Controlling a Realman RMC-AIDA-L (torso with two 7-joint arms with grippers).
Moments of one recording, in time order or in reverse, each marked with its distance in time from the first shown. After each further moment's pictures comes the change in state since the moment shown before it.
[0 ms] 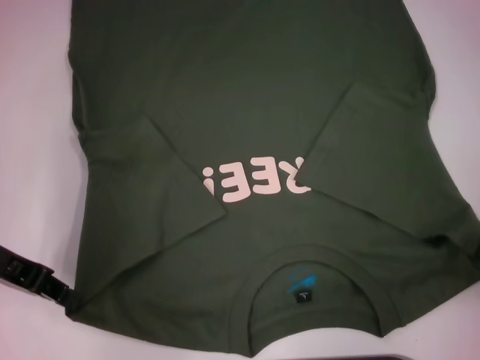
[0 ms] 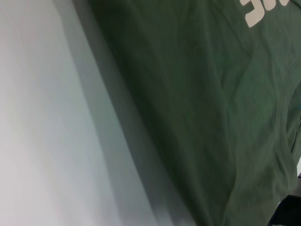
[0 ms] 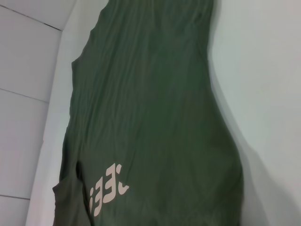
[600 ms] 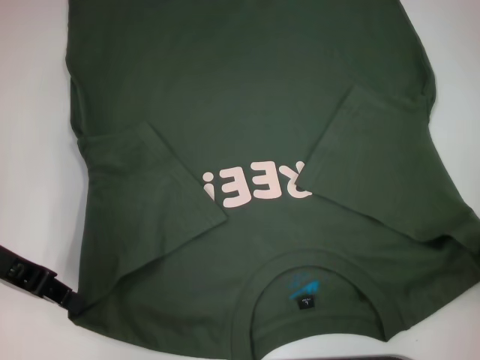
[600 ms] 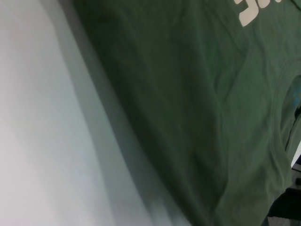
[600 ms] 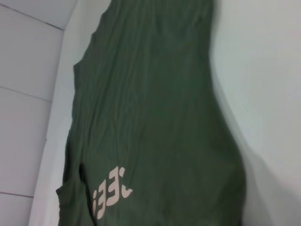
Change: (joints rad) left arm -0.006 -0.005 0.009 -0.001 -0.001 0.018 0.005; right arm 0.006 -0.011 0.002 0.000 0.000 -0.020 -0.001
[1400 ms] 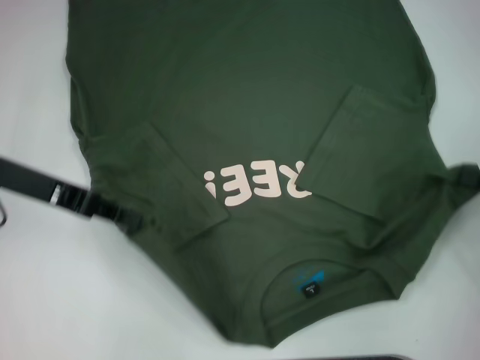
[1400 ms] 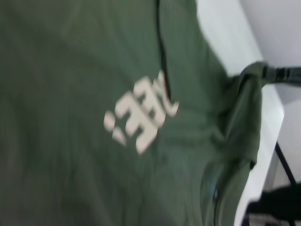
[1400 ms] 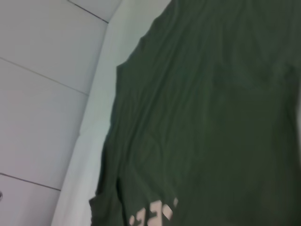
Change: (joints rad) left arm -0.059 0.005 -0.014 0.001 -0.261 0.009 0.052; right arm 0.177 -0.028 0.000 0.001 0.007 -0.008 0.030
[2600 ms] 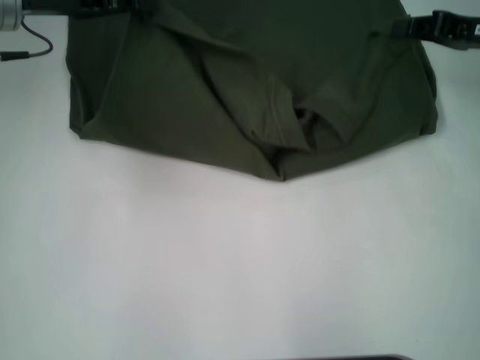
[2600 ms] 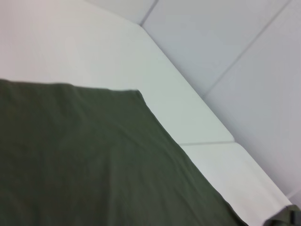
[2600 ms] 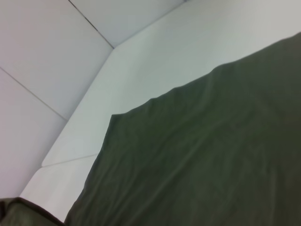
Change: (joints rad) left arm -0.122 0.027 -0.002 -0.061 -0.374 -0.556 -0.012; right arm 0.397 0.014 -0.086 0.001 0.000 0.398 0.034
